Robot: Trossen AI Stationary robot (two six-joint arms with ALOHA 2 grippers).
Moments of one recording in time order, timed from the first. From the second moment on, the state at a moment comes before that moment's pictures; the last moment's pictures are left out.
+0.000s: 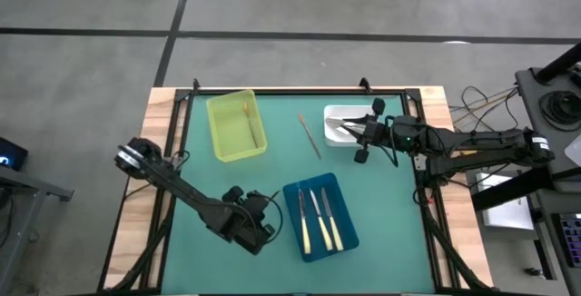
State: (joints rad) left arm -0.58 1.79 1.22 -0.81 -0.56 -1.27; right arm -0.12 0.89 0.61 0.10 0.32 -0.38
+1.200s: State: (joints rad) left arm -0.58 1.73 1.07 -0.67 -0.35 -1.29; right arm -0.12 0.89 0.61 0.10 0.31 -0.39
